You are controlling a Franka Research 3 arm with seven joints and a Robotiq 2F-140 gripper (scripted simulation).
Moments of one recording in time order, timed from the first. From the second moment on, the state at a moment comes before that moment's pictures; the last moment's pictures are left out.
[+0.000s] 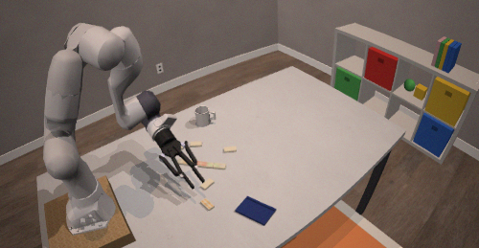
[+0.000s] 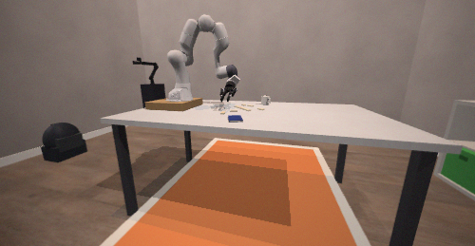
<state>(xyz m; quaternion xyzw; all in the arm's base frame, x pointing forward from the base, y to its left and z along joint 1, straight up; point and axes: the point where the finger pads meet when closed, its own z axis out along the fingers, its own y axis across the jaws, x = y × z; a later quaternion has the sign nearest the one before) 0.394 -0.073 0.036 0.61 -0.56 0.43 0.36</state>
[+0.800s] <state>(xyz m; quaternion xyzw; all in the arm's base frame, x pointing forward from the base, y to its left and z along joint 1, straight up) 0.389 -0.122 0.063 0.64 -0.69 0.26 0.20</state>
